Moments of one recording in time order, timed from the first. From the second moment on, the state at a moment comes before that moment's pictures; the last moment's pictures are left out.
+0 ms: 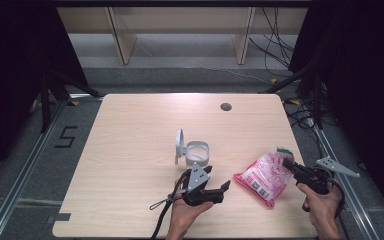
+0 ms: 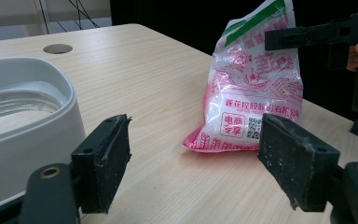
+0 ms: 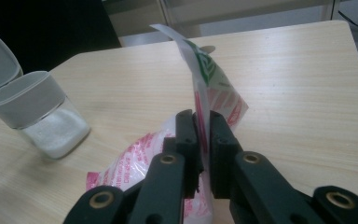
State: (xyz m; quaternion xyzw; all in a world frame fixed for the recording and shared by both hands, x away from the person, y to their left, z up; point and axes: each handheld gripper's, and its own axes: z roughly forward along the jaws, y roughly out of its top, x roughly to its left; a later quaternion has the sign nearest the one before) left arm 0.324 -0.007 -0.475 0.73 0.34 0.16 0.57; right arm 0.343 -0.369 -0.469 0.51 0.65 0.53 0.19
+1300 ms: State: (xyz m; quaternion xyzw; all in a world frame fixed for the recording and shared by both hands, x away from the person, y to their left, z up) left arm 0.313 0.030 -0.468 0.73 0.37 0.18 0.55; right arm 0.296 -0.343 -0.465 0.48 0.67 0.53 0.21
